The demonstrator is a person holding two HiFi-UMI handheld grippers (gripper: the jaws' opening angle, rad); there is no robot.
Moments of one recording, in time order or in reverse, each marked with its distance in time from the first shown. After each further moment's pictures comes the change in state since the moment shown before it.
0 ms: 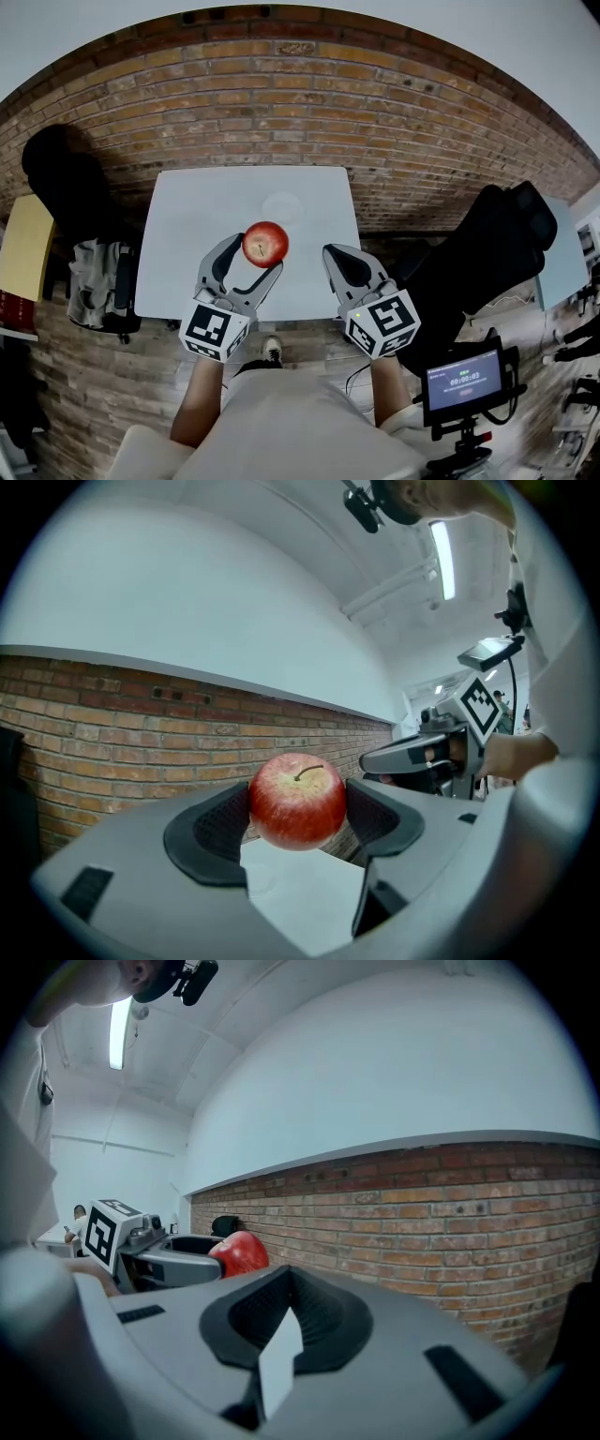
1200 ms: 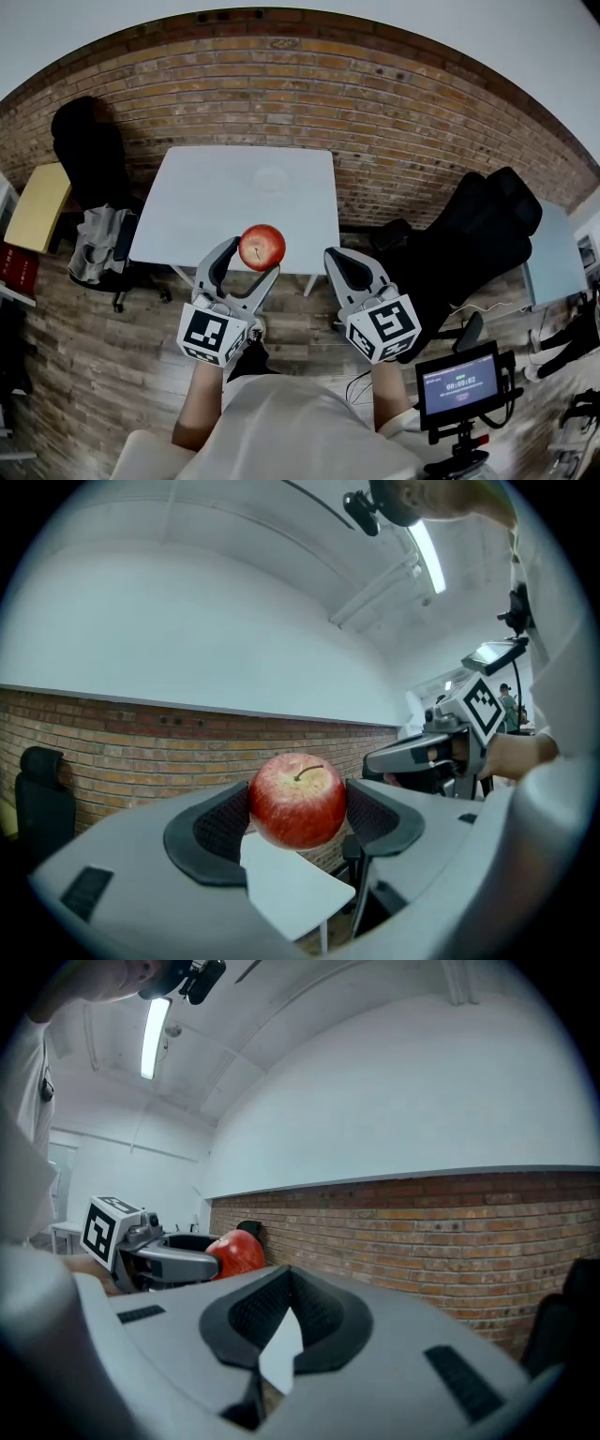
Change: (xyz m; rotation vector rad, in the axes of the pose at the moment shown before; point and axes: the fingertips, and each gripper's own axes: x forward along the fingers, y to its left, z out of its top) left arm -0.101 -0.191 0.024 0.035 -0.045 0.108; right arm -0.208 0.042 -0.017 -0.066 -0.051 0.059
